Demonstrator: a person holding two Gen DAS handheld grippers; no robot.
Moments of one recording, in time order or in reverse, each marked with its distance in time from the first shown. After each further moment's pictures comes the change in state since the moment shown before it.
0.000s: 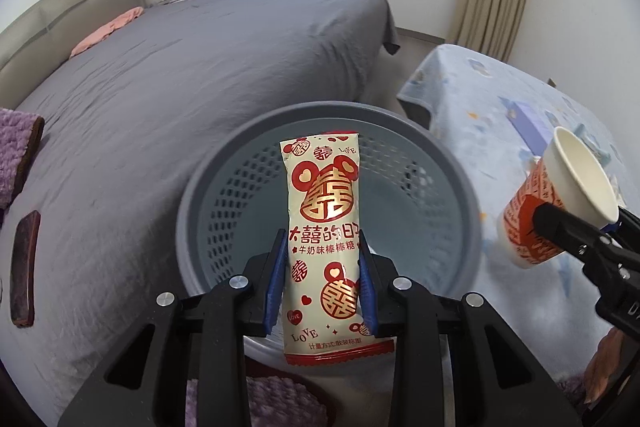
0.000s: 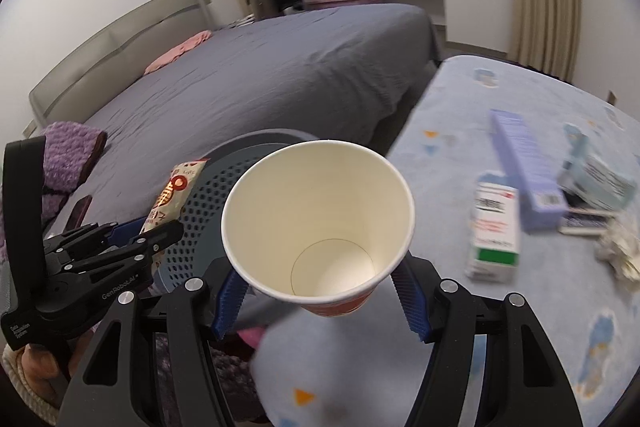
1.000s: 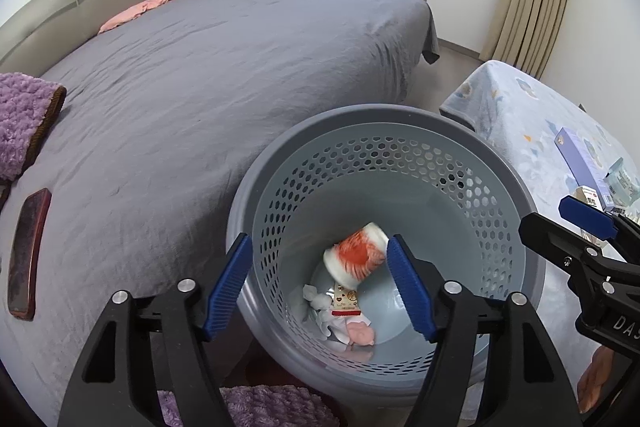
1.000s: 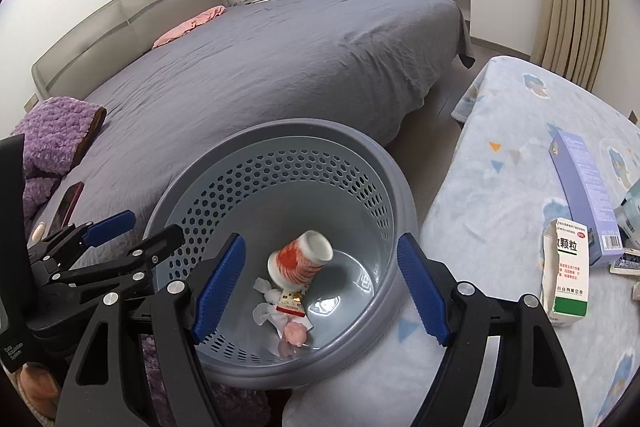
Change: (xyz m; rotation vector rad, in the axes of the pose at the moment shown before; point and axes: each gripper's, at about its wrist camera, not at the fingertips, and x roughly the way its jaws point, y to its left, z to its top) left arm 0.023 0.045 0.000 -0.099 0.000 0.066; right arm 0.049 0.037 0.018 -0.053 0.057 0.001
